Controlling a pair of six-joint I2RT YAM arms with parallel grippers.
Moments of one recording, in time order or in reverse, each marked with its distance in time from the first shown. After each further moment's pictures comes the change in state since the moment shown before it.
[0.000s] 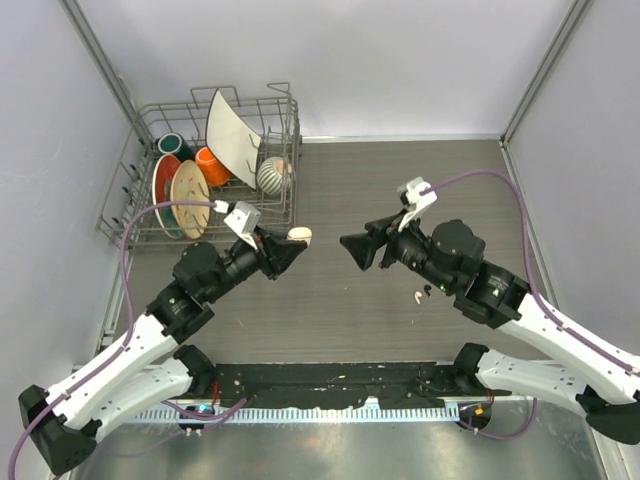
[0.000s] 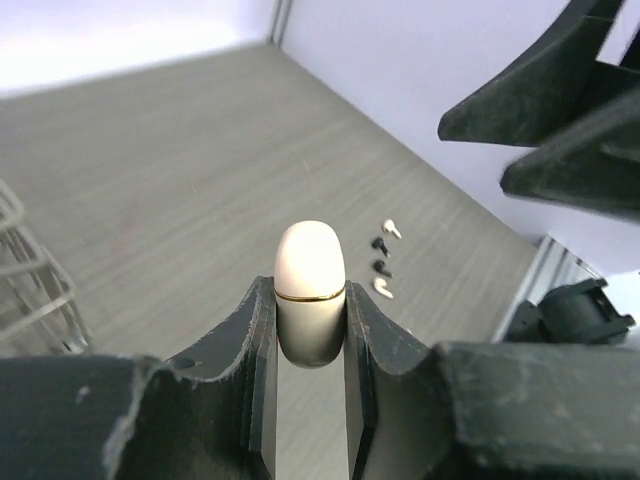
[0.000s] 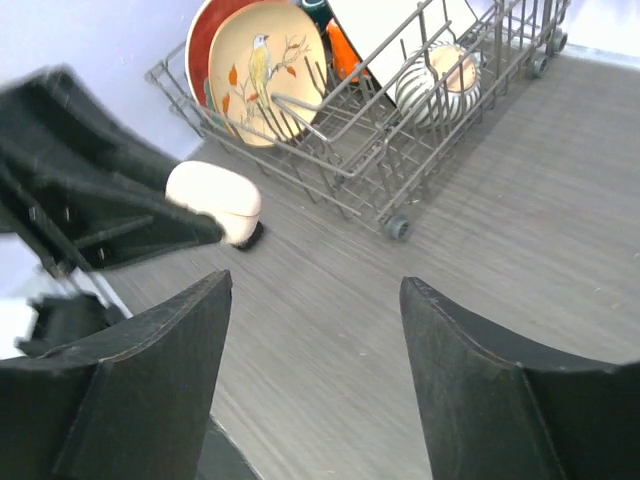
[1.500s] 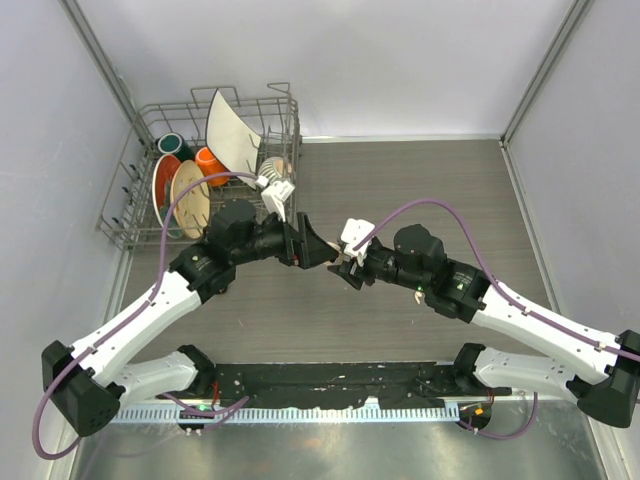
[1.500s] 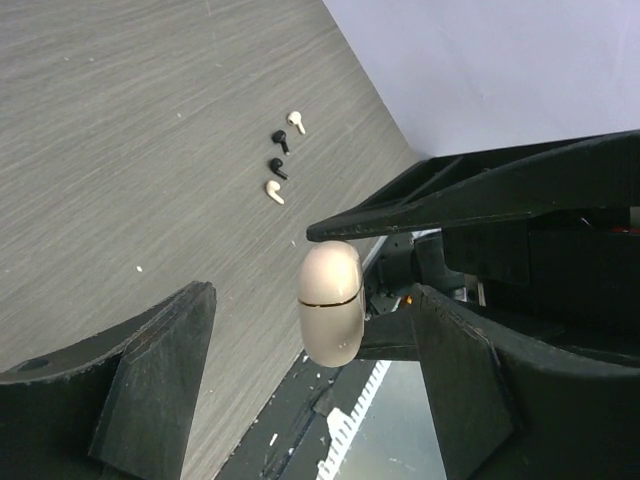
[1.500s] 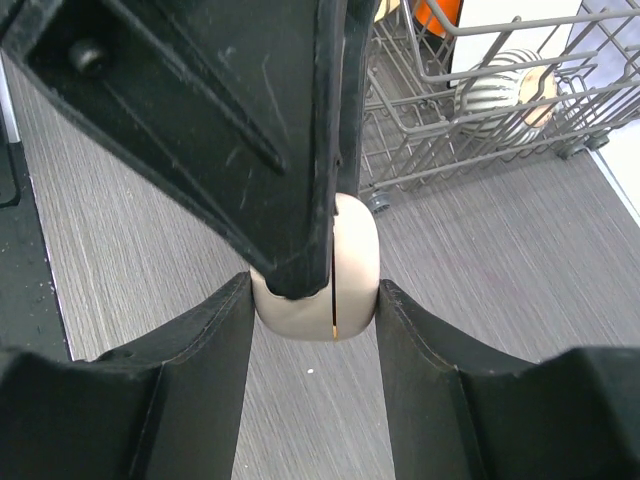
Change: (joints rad) left arm 0.055 0.296 0.262 -0.254 0.261 -0.287; right arm 0.027 0.148 -0.042 0.011 -0.266 -0.568
